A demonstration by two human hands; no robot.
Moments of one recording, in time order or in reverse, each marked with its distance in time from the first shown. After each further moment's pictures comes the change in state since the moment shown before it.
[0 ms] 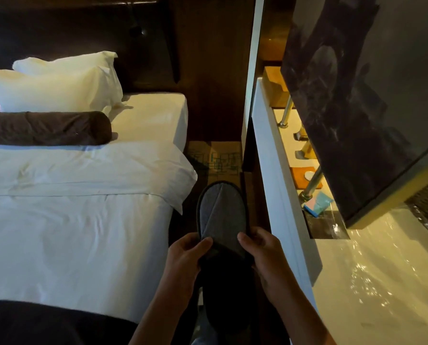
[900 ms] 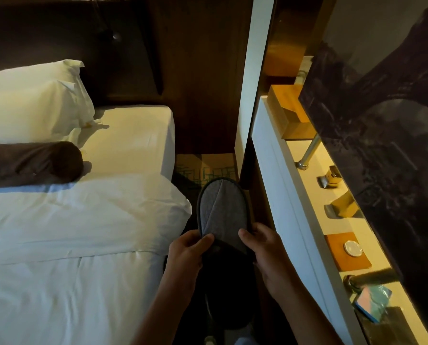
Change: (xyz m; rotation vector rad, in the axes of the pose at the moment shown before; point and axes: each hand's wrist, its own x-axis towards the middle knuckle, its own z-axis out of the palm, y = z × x) left_hand 0.249 0.135 0.019 -0.036 -0.101 -0.058; right_hand 0.239 -0.116 0.065 -0.052 0.065 0.057
